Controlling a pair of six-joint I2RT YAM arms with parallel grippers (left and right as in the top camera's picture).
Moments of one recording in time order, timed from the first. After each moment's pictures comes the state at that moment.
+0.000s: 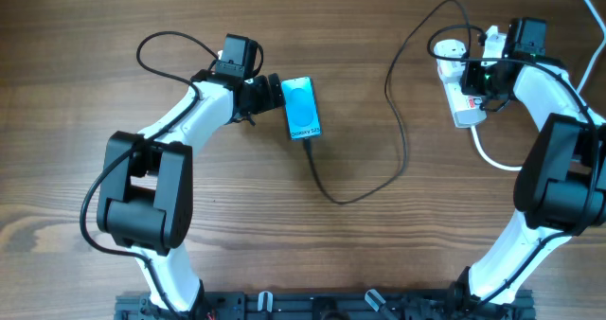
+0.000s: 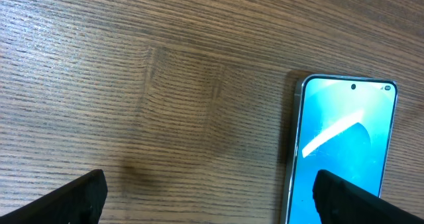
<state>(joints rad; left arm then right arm) -0.26 1.97 1.28 -0.48 0.05 -0.53 -0.22 2.05 1.41 -0.52 -0.18 -0.08</state>
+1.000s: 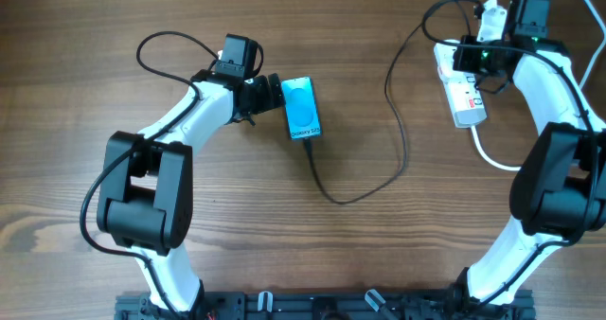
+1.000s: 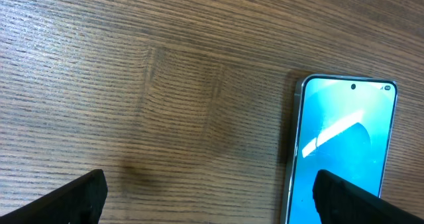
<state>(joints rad) -0.26 1.97 1.28 -0.48 0.05 -0.53 -0.17 2.01 1.51 -0.53 -0.31 -0.01</state>
